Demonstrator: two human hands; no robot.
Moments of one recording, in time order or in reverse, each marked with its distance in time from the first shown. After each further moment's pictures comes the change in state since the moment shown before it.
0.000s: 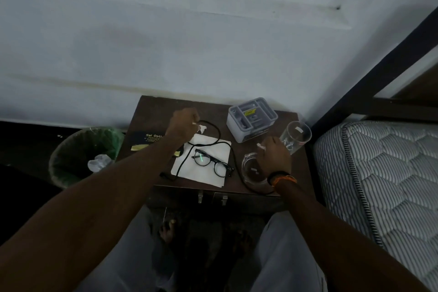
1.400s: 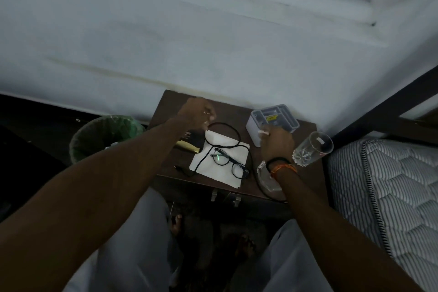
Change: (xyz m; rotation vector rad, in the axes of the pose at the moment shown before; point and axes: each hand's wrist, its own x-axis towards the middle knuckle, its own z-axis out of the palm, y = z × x) left_hand 0.008 -0.010 -0.047 -0.040 -0.149 0.103; right_hand 0.018 -0.080 -0.026 0.018 0.039 -0.035
